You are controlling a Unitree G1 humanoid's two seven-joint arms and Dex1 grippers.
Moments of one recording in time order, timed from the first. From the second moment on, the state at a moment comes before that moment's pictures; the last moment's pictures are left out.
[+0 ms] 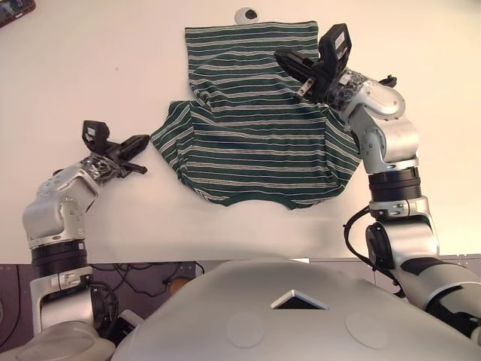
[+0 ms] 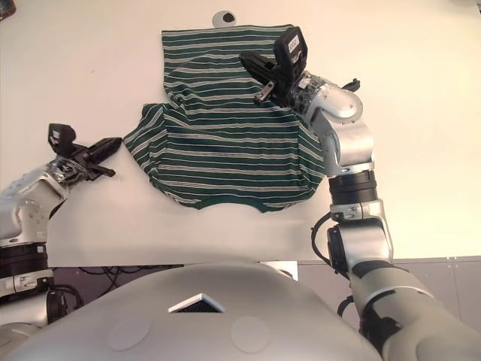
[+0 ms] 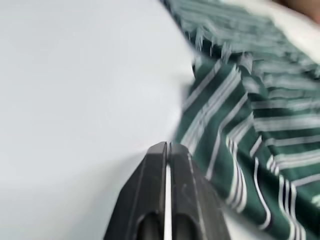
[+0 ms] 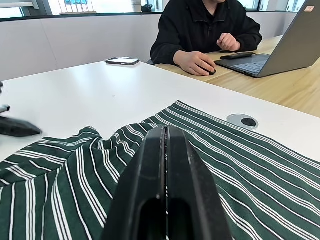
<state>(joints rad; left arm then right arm) 0.09 0.58 0.31 0.06 -0.55 0.62 -0.70 -0.40 -0.25 0.10 0.19 0.27 0.26 0.71</state>
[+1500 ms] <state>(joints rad) 0.22 0.54 -0.14 -0.43 -0.47 0.71 -0.65 -0.18 -0.64 -0.09 0.12 0.30 0.59 0.85</state>
